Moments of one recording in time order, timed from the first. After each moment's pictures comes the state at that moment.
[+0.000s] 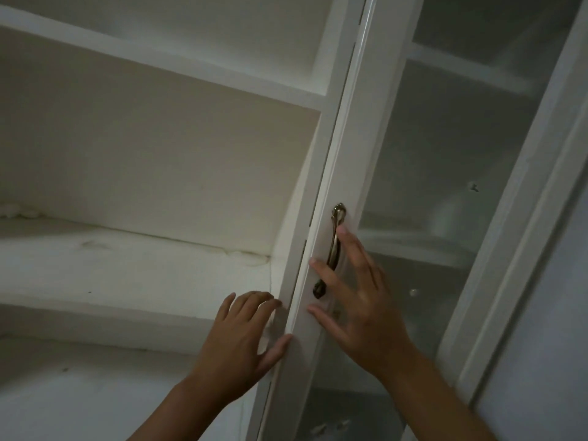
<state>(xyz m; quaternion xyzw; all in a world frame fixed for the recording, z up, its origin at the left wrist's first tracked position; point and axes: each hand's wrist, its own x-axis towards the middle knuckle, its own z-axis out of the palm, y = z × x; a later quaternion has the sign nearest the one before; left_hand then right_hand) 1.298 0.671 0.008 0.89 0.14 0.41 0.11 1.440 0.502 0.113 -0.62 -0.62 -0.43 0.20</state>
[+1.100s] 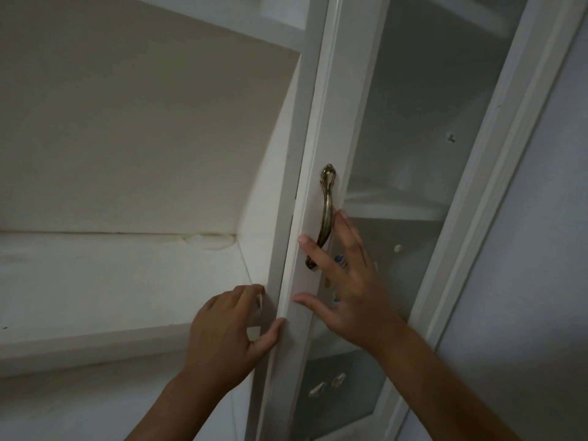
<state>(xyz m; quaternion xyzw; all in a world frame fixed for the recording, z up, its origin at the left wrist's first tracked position) 1.317 0.706 -0.003 0.88 0.09 0.43 0.16 1.440 0.525 0.086 -0.67 -0.58 -0.40 0.22</state>
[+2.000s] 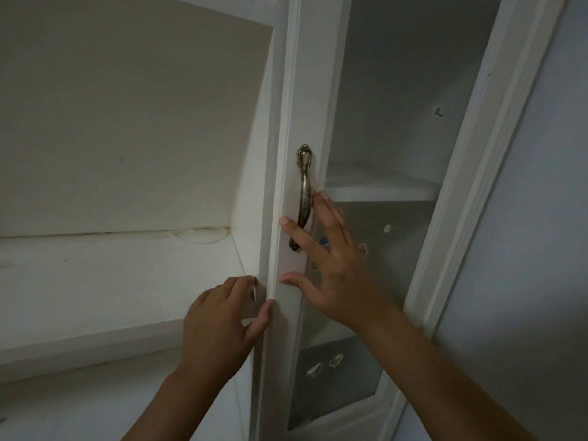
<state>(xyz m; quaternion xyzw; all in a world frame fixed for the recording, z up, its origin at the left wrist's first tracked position) 1.321 0.702 -0.002 0.88 0.12 0.44 0.11 1.447 0.538 0.084 -0.69 -0.56 -0.39 0.24</state>
